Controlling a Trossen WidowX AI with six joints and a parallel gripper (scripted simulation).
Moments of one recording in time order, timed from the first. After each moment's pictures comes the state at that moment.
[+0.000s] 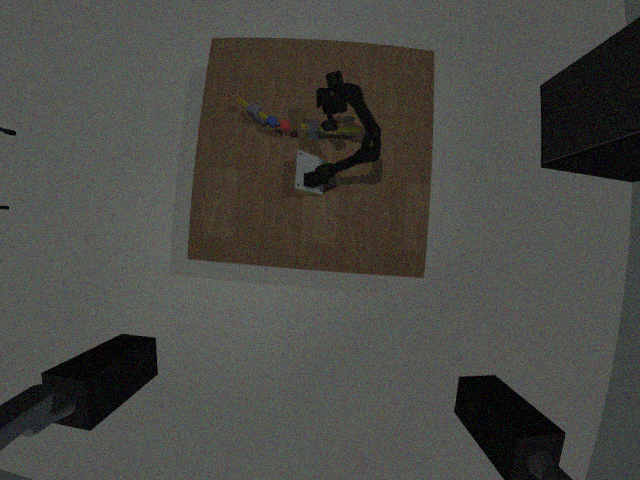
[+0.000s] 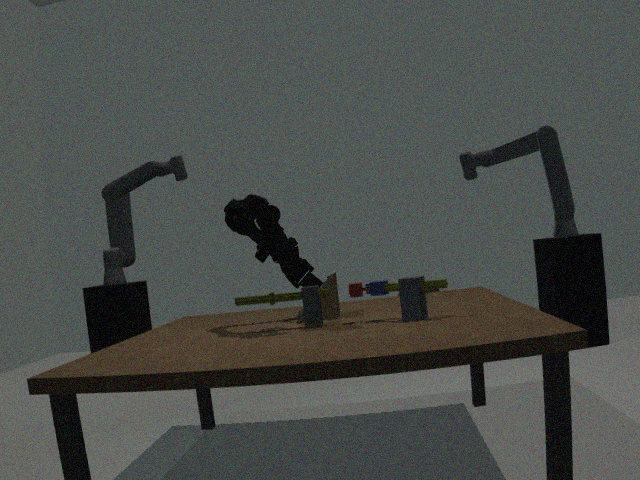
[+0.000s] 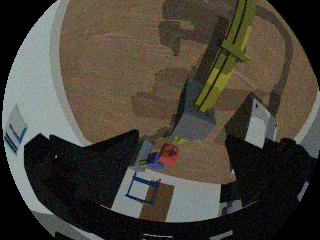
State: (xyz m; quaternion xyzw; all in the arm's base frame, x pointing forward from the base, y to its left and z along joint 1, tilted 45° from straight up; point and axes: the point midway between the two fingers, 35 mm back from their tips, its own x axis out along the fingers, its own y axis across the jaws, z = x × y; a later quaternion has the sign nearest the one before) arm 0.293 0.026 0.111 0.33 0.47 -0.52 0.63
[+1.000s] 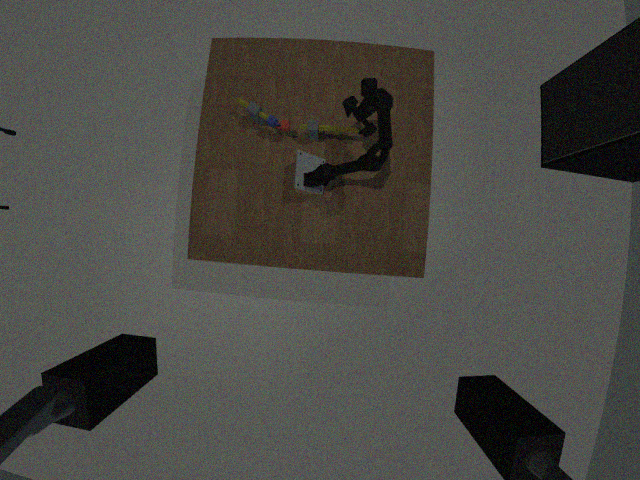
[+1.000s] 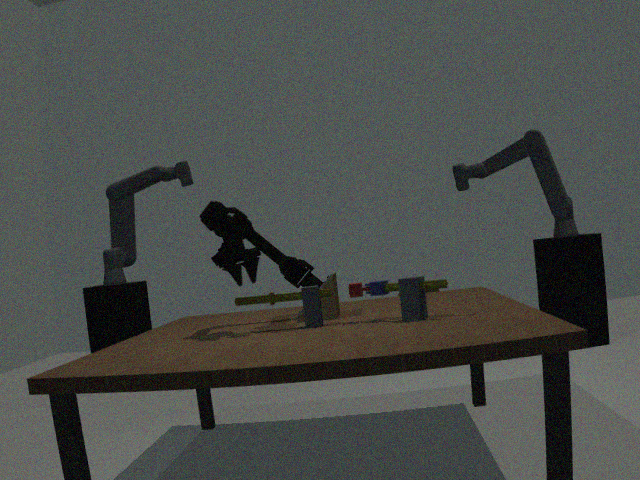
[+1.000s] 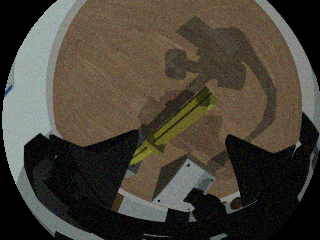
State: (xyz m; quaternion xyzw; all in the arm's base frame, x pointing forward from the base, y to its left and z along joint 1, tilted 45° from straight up) arm 0.268 -0.093 0.211 0.12 0.53 -0.50 0.68
